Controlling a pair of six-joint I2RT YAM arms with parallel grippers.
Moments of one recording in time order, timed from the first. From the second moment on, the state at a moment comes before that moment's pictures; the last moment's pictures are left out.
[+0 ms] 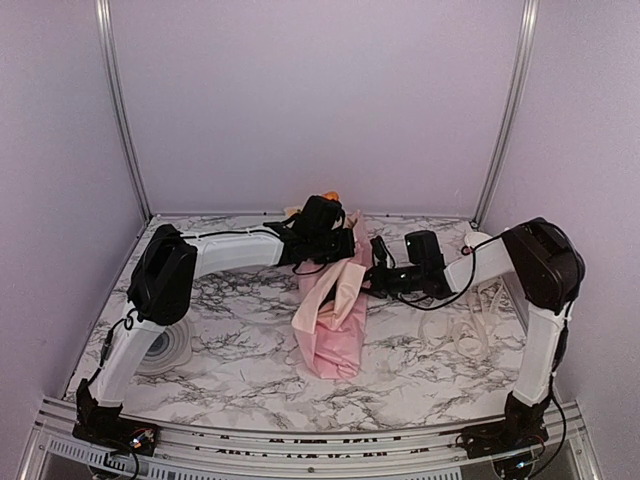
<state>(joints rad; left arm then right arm) -0.82 2.45 2.06 -0.16 -0.03 -0.67 0.45 1.97 0.98 0.39 -0.70 0.61</state>
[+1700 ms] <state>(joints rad) -0.82 2.47 2.06 -0.15 -0.05 -0.64 0.52 1.87 1.08 0.28 -0.67 0.69</state>
